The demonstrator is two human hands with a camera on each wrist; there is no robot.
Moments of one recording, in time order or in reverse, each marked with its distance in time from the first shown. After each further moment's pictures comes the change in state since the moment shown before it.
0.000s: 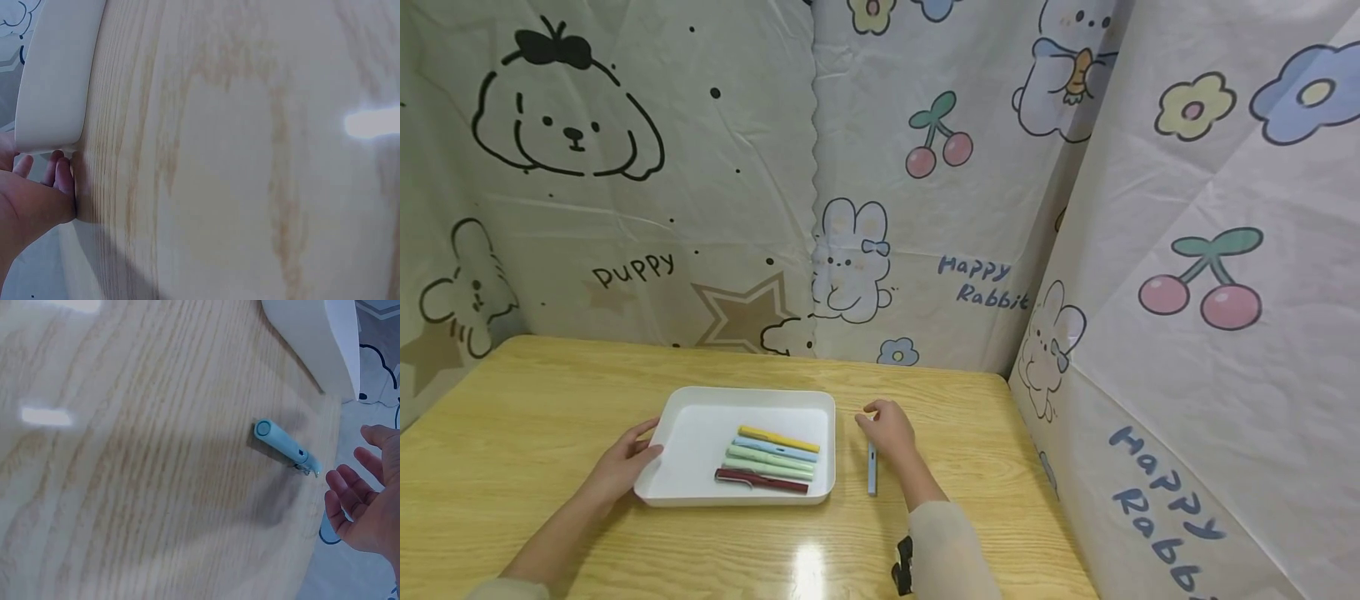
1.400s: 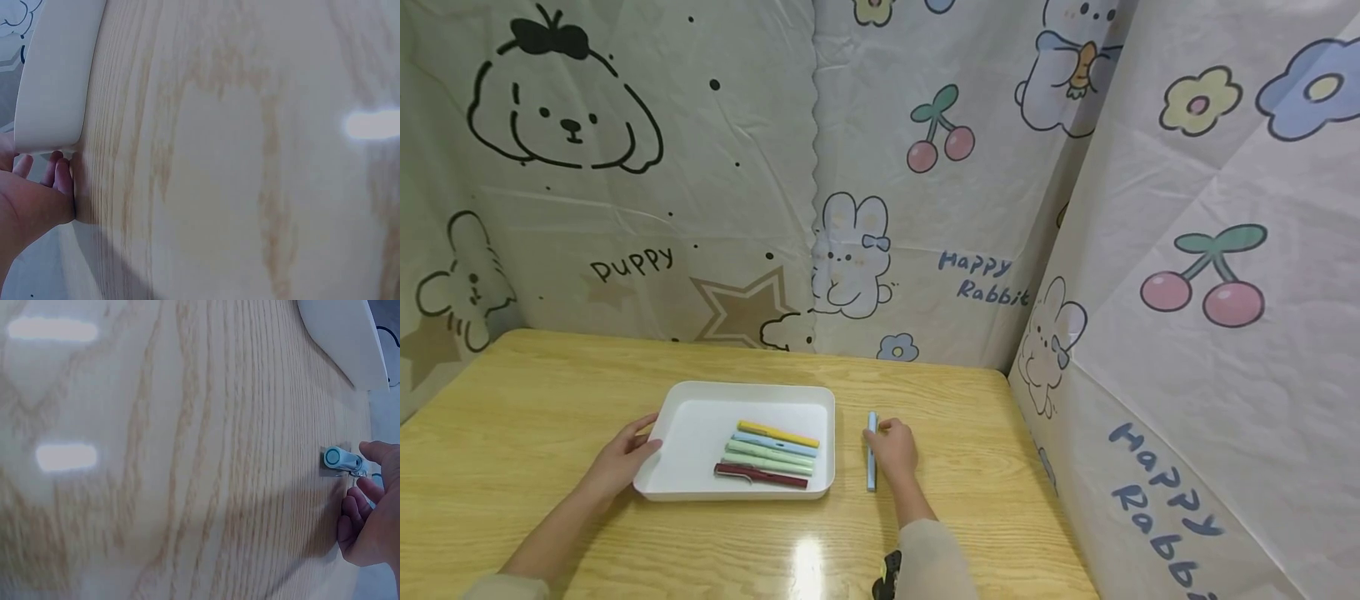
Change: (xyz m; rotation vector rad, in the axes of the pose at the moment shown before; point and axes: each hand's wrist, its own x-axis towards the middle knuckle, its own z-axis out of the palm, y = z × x) left_hand -0.002 0.003 0.001 -0.013 0.005 0.001; right_hand -0.013 0.034 0.031 0.126 0.146 0.228
